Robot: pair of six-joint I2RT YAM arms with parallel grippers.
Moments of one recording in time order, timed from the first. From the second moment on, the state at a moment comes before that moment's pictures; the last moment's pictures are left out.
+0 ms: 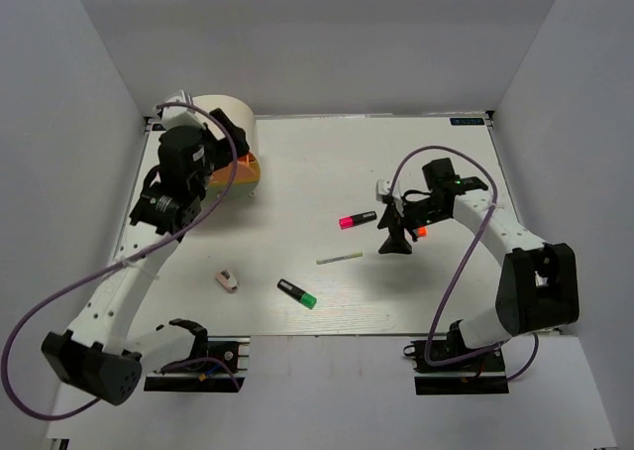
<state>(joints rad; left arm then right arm) -0.36 1.17 1.27 -0.30 -0.39 -0.52 0.20 1.45 1.03 -0.85 -0.98 -1.08</state>
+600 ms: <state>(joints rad) -0.36 0.72 0.71 -0.61 -0.17 -0.75 0.61 1.74 1.16 -0.68 -0.72 -1.10</state>
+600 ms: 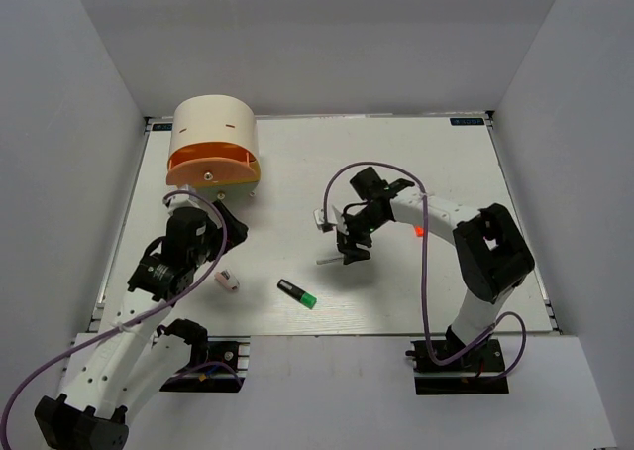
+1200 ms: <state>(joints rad) -0.36 0.70 0.63 -0.63 -0.17 -0.86 0.74 1.84 1.16 -0.54 -0.45 -0.97</state>
